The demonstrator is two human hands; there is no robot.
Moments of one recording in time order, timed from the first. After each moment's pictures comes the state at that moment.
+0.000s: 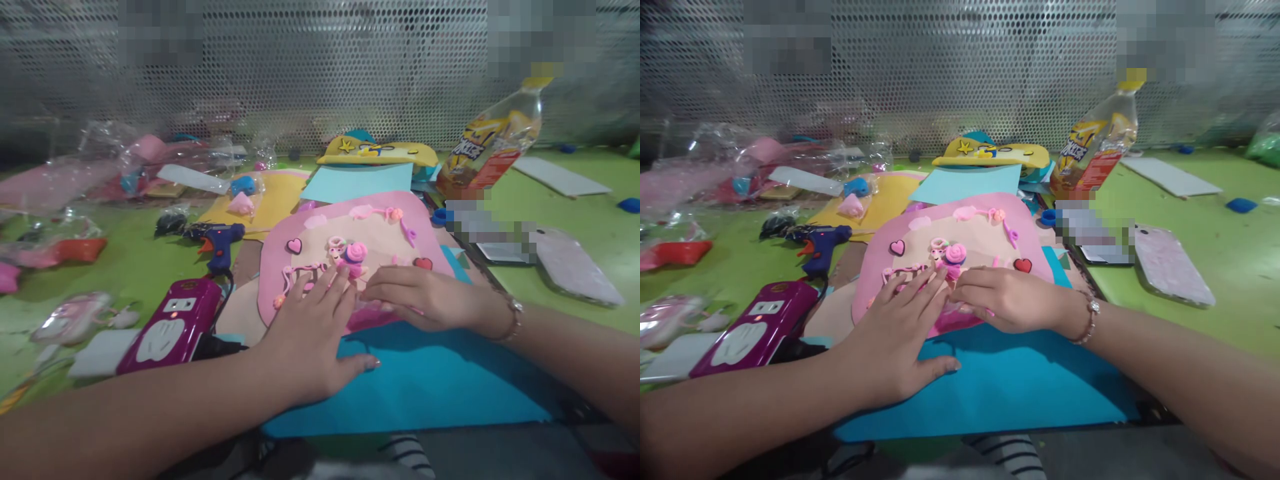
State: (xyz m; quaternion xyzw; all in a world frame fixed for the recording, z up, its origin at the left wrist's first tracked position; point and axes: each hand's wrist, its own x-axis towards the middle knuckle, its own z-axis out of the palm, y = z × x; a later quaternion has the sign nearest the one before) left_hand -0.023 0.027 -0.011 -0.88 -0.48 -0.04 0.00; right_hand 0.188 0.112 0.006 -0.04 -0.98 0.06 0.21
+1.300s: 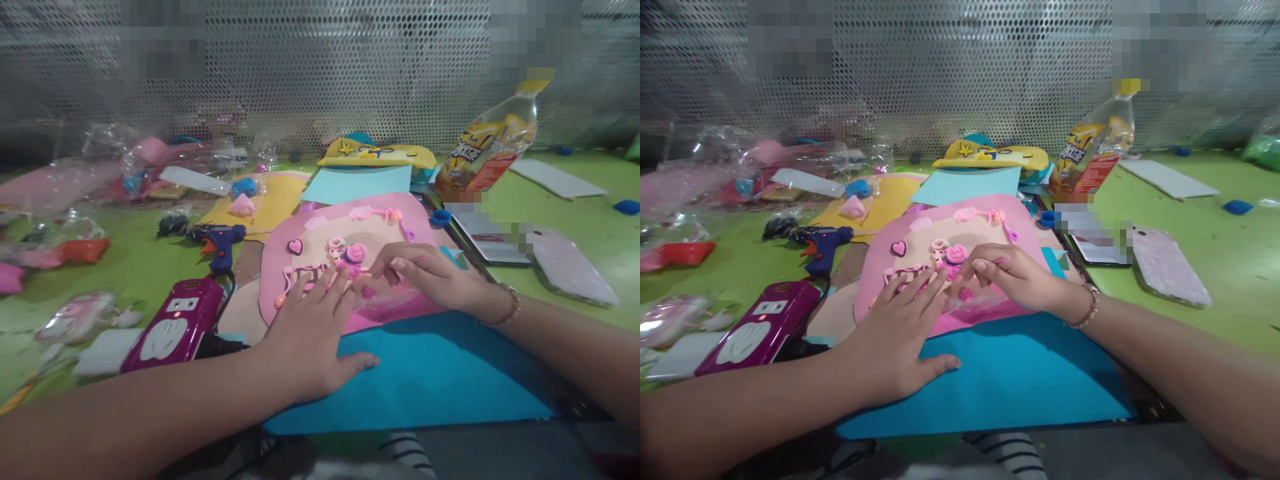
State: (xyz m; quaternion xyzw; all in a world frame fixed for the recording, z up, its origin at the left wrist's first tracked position) left_hand -0.022 0.029 -0.009 -0.88 -0.48 -0.03 -0.03; right_hand 0.189 0.124 0.011 -0.19 -0.86 0.36 0.29
